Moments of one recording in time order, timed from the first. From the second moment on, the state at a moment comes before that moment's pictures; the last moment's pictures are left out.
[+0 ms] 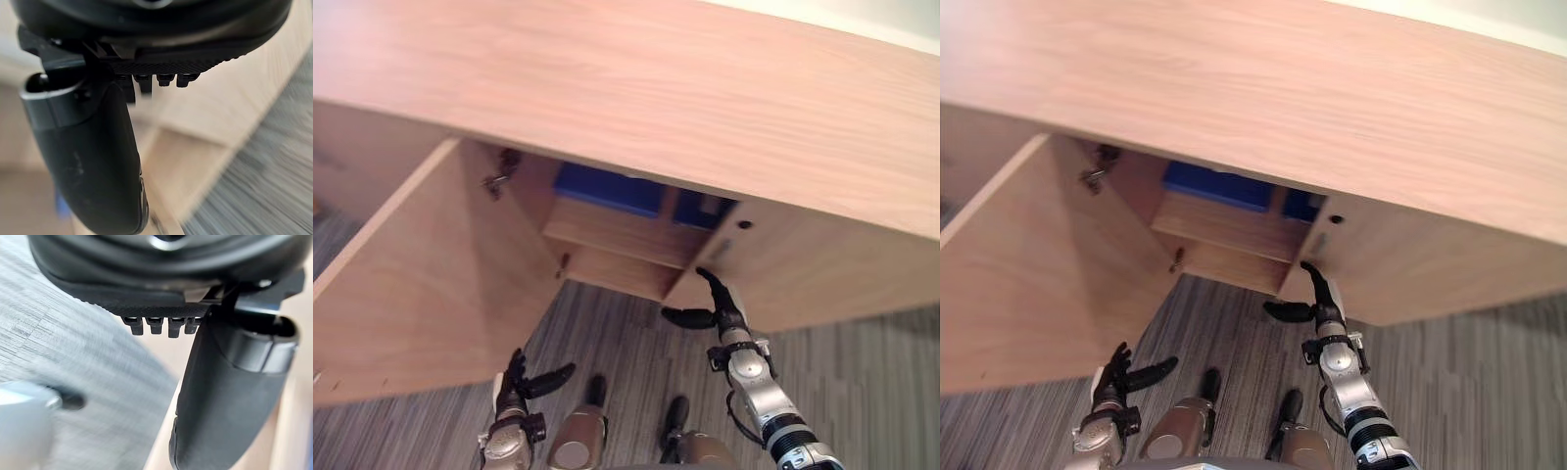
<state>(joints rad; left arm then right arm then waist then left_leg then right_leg) 0.14 0.10 0.21 0.64 -0.16 -0.17 0.13 -0.15 -0.15 0.18 0.67 -0.05 -0.12 -0.16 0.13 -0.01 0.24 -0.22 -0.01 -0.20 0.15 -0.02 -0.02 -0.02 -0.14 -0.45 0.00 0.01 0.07</state>
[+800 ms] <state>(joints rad) 0.09 0.56 0.43 0.31 -0.24 -0.26 0.23 -0.13 -0.17 0.28 0.76 -0.02 -0.14 -0.10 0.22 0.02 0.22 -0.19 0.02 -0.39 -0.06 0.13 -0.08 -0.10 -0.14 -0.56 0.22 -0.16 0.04</state>
